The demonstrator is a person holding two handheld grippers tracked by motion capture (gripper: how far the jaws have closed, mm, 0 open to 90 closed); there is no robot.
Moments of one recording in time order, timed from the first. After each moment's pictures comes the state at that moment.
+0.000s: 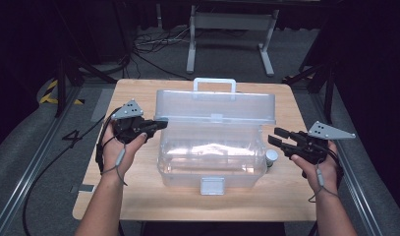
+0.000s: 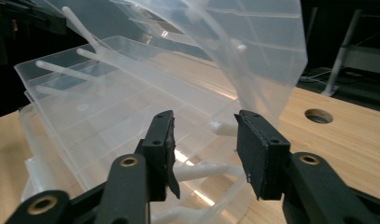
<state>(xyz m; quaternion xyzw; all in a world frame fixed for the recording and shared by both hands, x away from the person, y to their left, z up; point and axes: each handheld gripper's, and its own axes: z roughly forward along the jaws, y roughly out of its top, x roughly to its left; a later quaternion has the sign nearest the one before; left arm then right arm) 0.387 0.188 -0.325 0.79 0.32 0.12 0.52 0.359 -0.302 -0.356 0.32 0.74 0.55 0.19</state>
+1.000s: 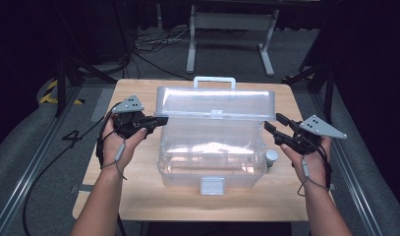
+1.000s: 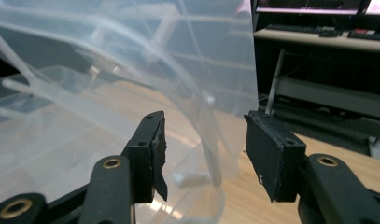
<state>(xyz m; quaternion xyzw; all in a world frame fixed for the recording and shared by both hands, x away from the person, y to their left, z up) 0.396 0.189 -0.318 0.79 0.31 0.12 0.51 0.372 -0.275 -0.348 0.36 0.68 0.56 0.30</state>
